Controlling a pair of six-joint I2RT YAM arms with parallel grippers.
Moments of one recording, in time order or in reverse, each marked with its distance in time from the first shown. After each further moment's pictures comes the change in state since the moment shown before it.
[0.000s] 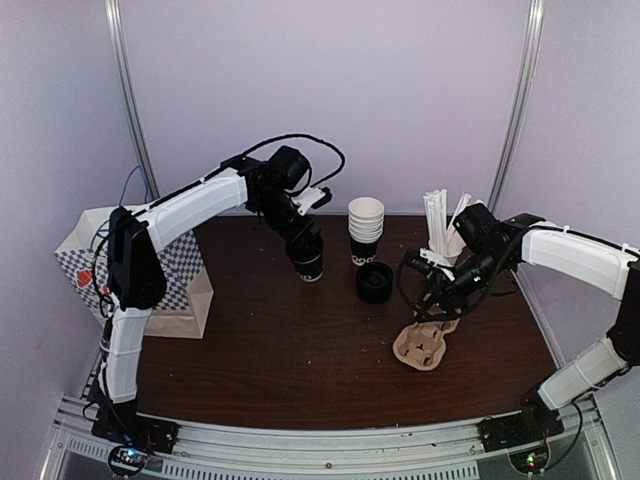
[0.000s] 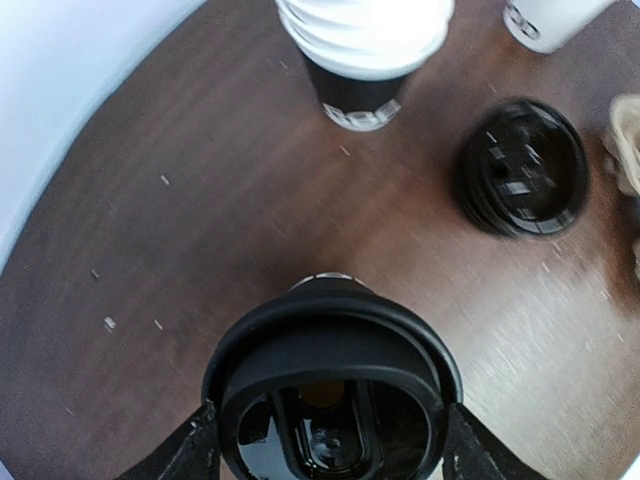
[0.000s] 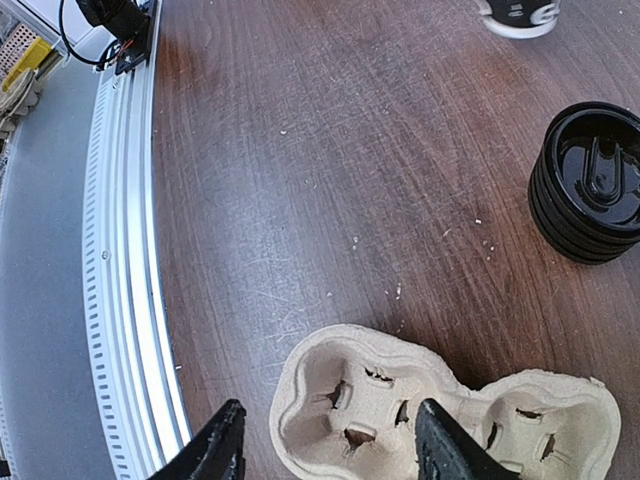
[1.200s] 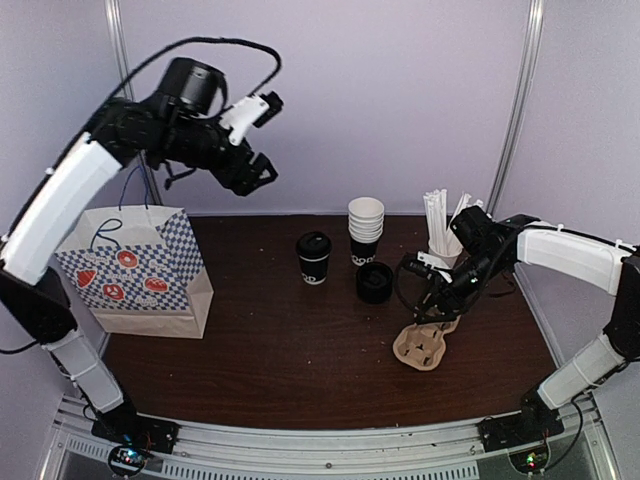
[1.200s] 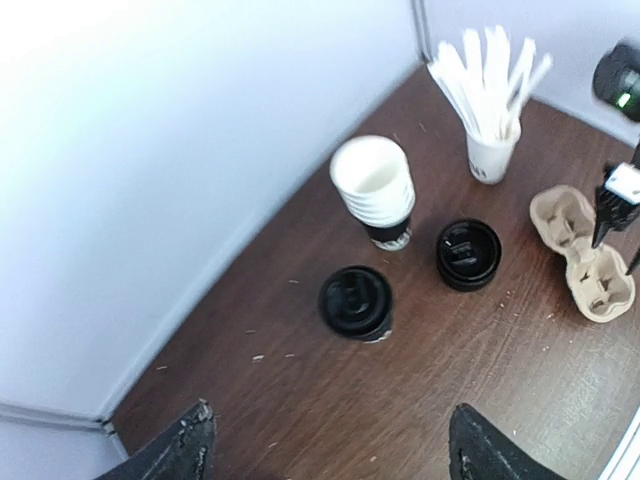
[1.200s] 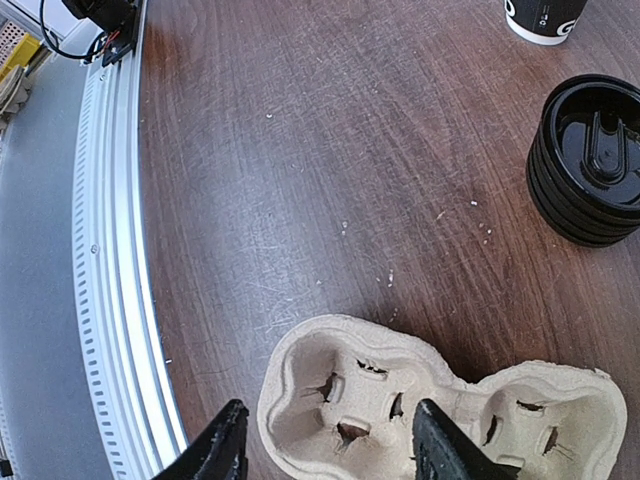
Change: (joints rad) left arm -0.086 -0.435 0.029 -0.053 -0.183 0.093; right arm 0.000 0.032 0.001 0.000 0.030 0.003
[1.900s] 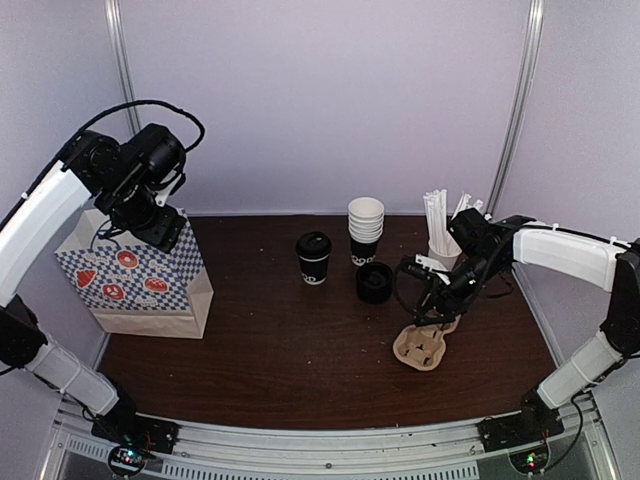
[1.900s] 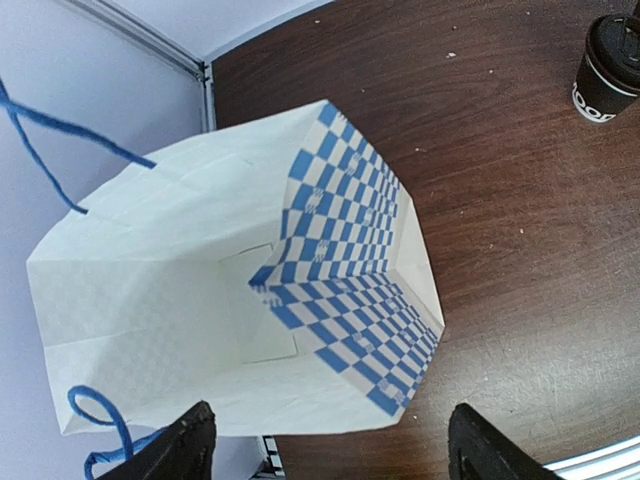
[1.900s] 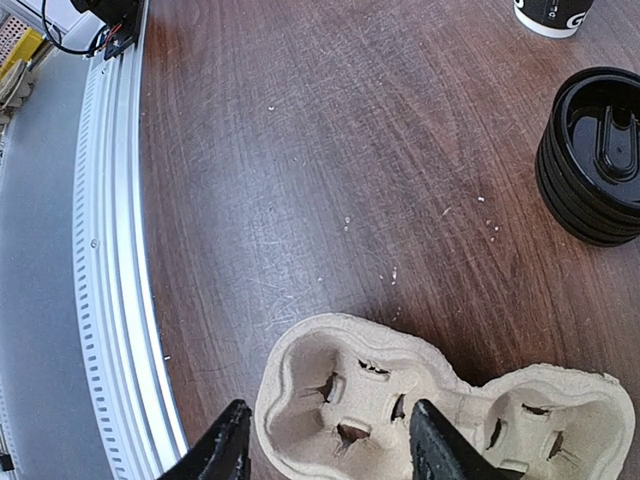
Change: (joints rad) left arm 0.173 -0.298 -0.403 -0.443 -0.358 -0.455; right arm 0.000 0.027 0.003 -0.005 -0.005 -0.018
